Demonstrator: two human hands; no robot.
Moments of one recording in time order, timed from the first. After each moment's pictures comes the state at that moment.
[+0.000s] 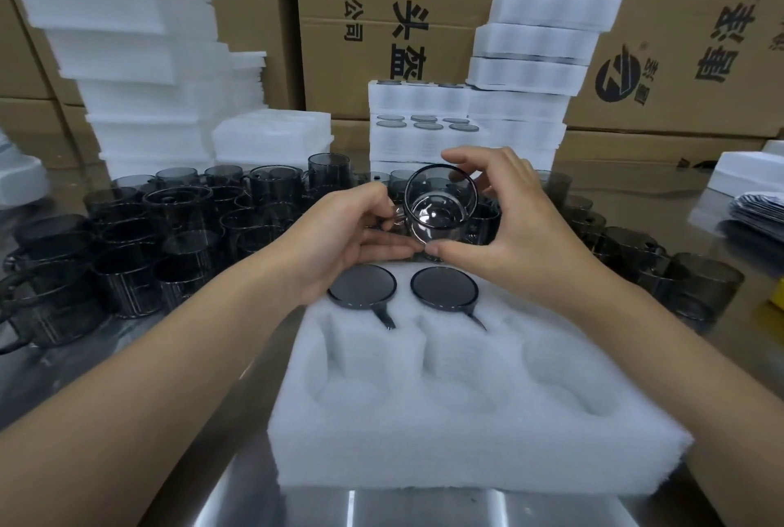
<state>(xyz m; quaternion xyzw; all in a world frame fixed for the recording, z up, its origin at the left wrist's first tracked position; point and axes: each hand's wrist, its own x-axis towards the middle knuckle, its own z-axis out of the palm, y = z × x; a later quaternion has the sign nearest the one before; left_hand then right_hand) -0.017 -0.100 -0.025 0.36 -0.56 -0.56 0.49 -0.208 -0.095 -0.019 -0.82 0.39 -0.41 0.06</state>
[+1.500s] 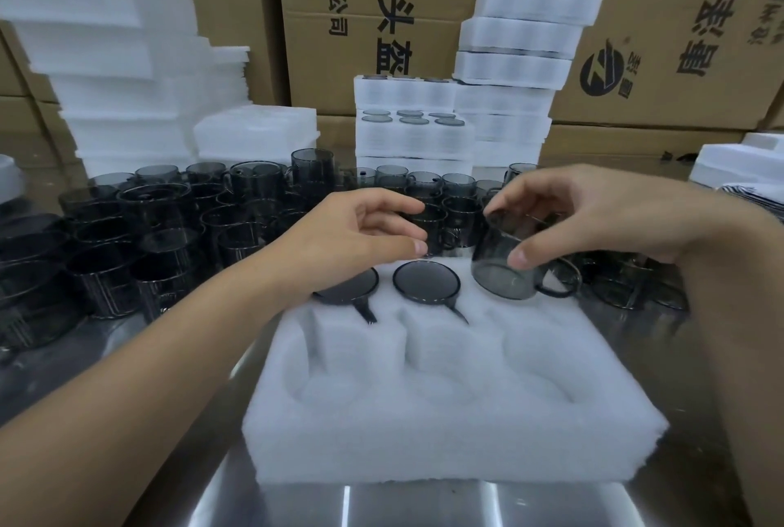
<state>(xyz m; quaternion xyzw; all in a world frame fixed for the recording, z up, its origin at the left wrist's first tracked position) -0.023 -0.093 -0.029 0.42 -0.71 -0.40 0.40 -0.270 -0.086 0.028 -0.81 0.49 -0.18 0.29</state>
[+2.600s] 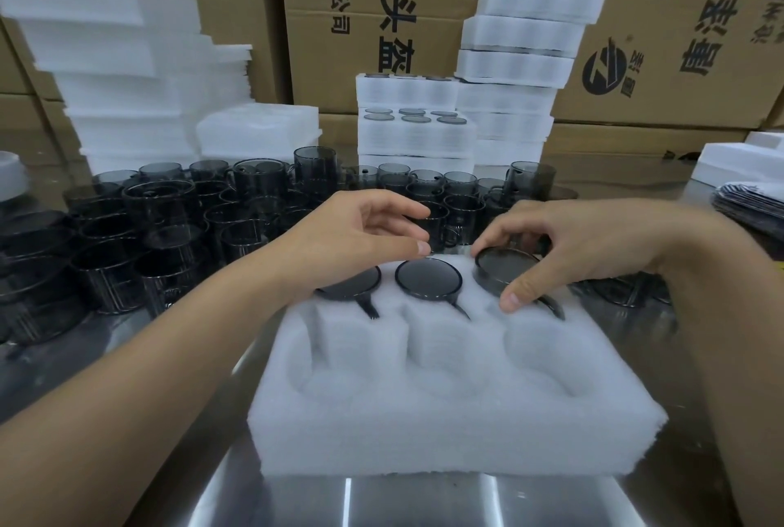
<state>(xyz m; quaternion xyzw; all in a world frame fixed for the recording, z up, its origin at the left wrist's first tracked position) -0.023 -0.090 -0.028 0.43 -0.73 -0.38 0.38 -0.267 -0.094 0.018 -0.84 0.50 0.00 0.22</state>
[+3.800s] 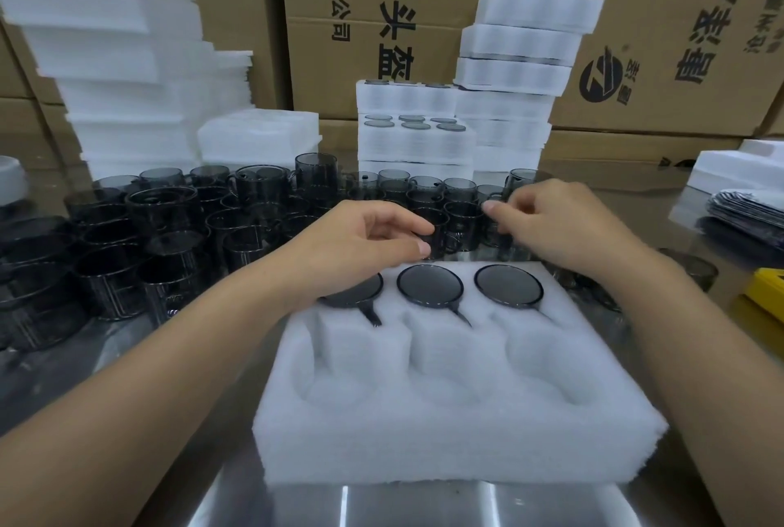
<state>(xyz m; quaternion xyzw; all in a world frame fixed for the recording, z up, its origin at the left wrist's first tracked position) -0.026 -0.087 -0.026 0.44 -0.72 -0.38 0.37 -0.251 -0.113 -0.005 -0.74 0.63 -0.24 -0.01</state>
